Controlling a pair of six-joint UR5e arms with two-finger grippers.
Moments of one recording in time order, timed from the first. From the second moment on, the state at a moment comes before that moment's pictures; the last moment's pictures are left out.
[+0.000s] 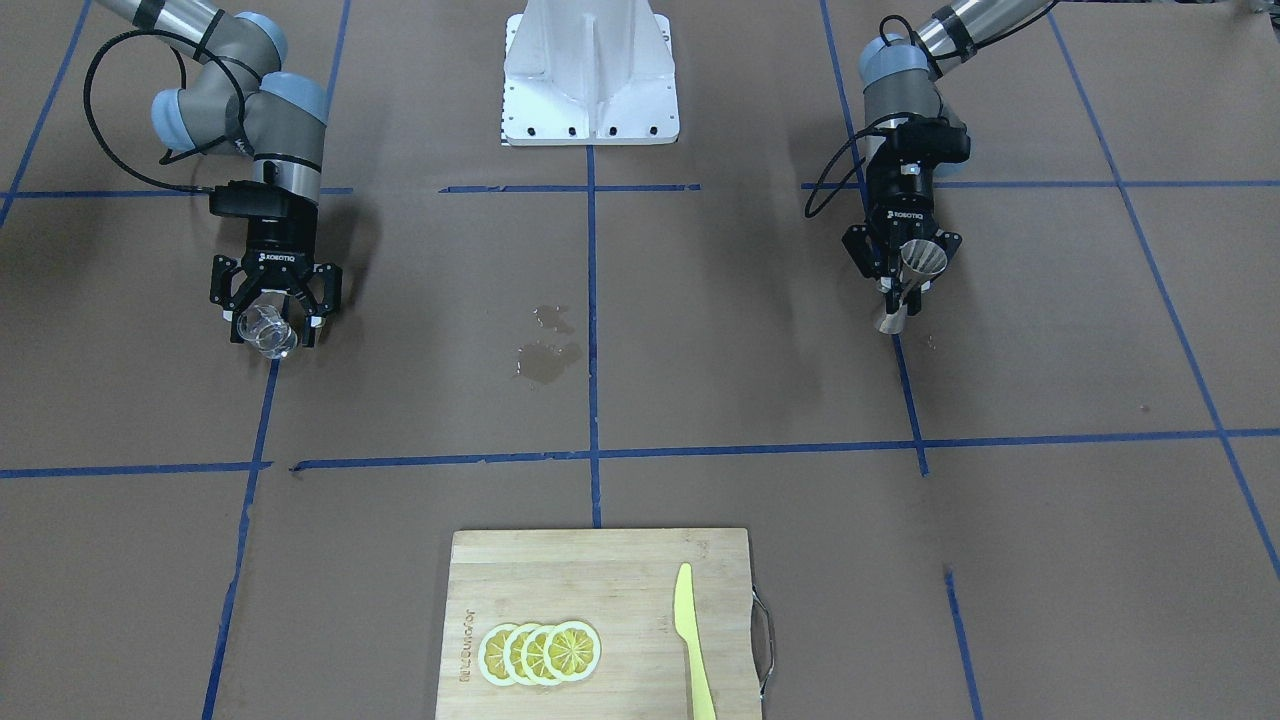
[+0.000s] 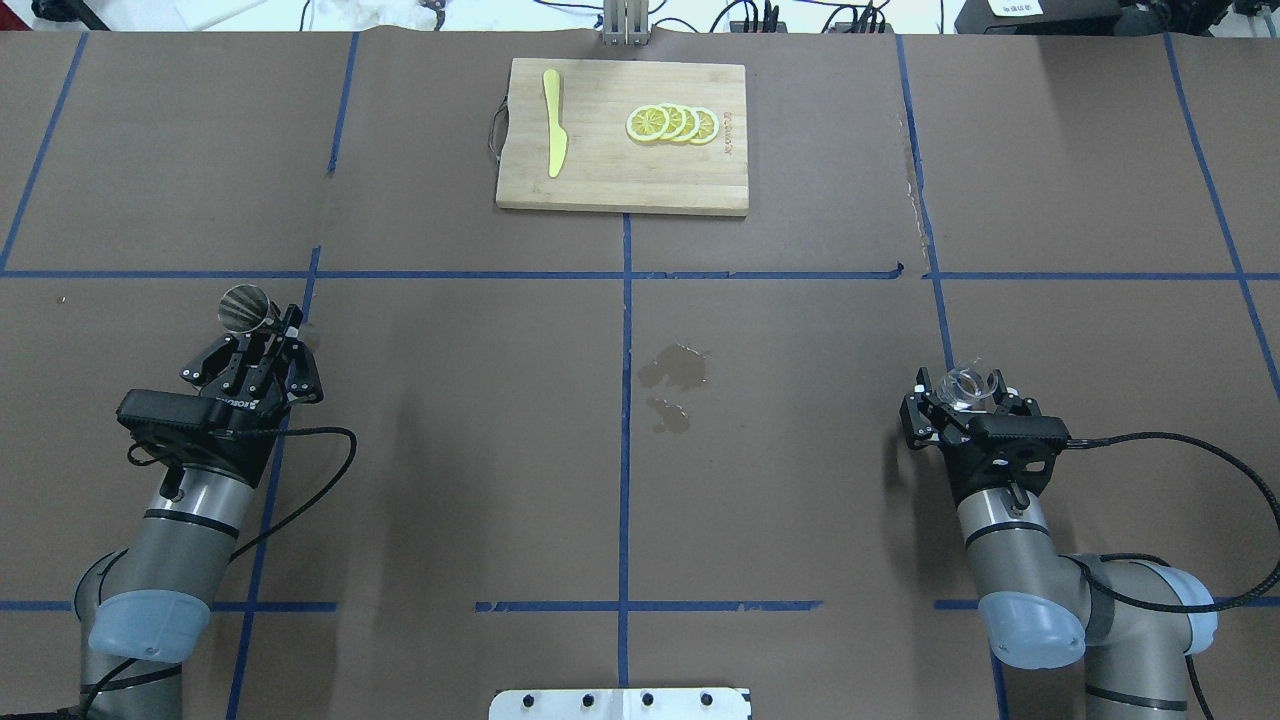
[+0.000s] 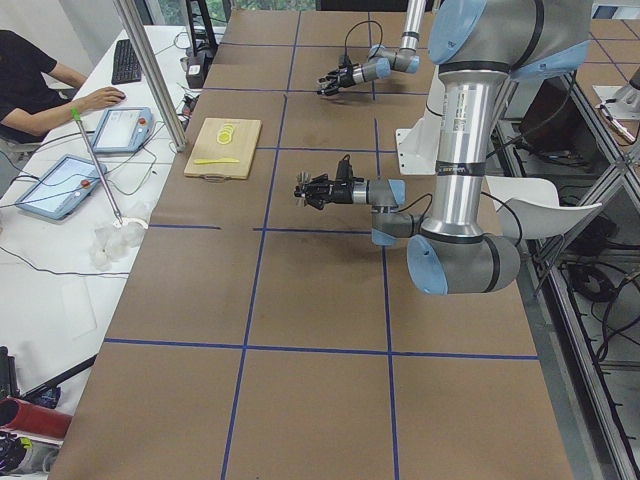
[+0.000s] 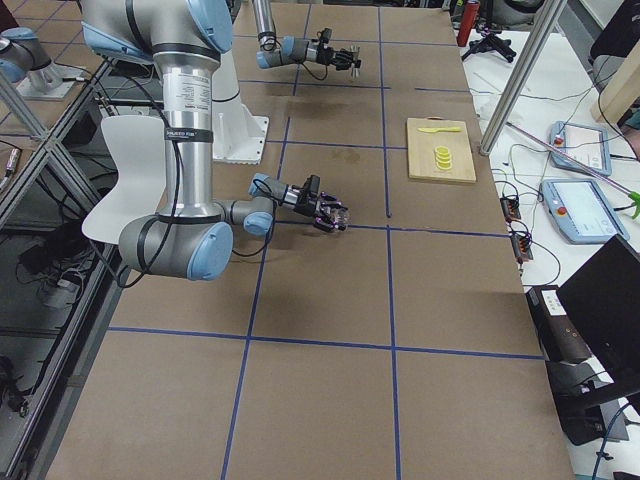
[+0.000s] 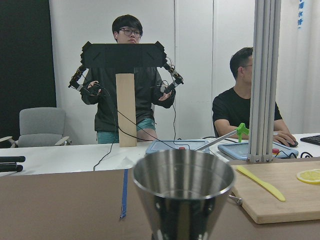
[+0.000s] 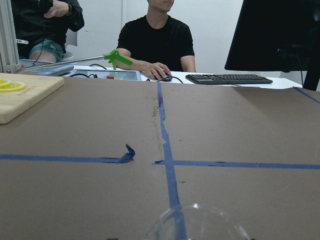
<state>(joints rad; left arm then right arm) -0.22 -1.69 -1.53 -3.03 -0.39 -0.81 0.18 -1.57 1.62 -0.83 0.50 1.46</state>
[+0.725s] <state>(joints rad) -0.22 -1.69 -1.53 -3.03 -0.39 -0.81 0.18 -1.58 1.61 -0.82 0.50 1.48</state>
